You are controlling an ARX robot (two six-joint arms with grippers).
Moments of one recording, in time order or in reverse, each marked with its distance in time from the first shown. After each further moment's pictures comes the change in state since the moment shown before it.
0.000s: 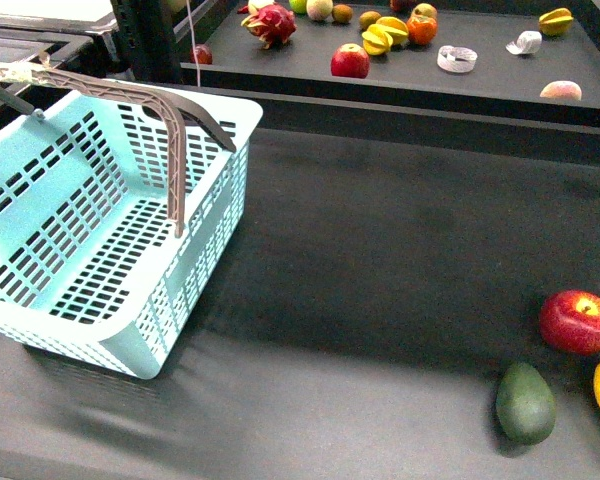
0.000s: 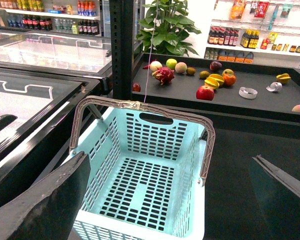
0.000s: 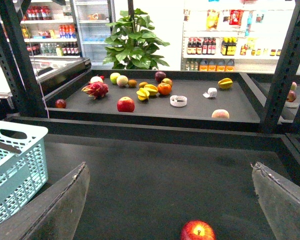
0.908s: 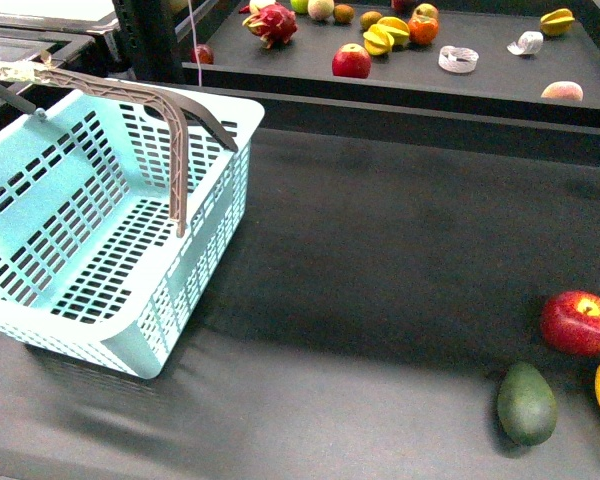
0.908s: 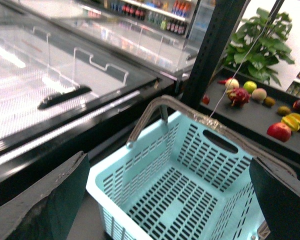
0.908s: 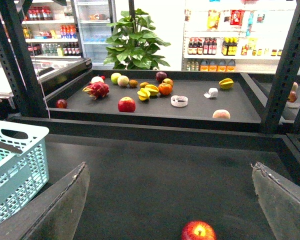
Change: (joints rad) left arm -0.099 0.755 0.006 0.685 -0.495 -0.218; right arm 0.000 0.000 0.000 0.000 0.000 0.000
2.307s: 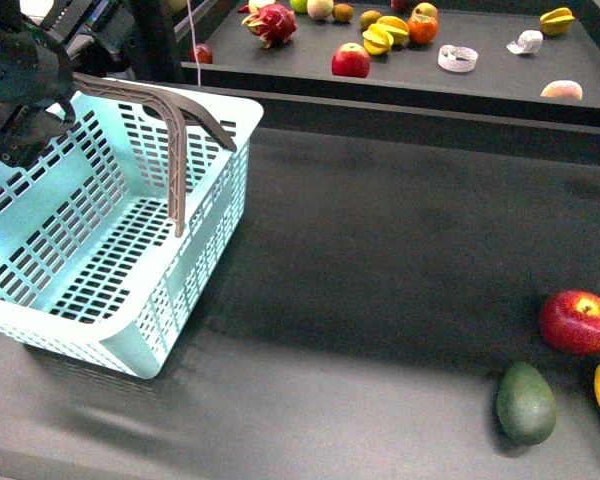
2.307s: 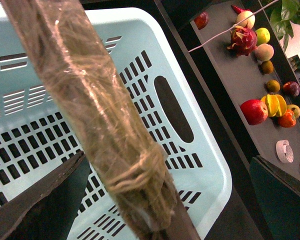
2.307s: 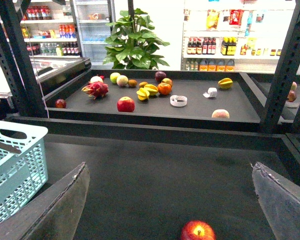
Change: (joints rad) left arm -0.006 1.338 1.099 -0.193 0.189 -0.678; right arm 0.000 0.000 0.000 0.000 0.000 0.000
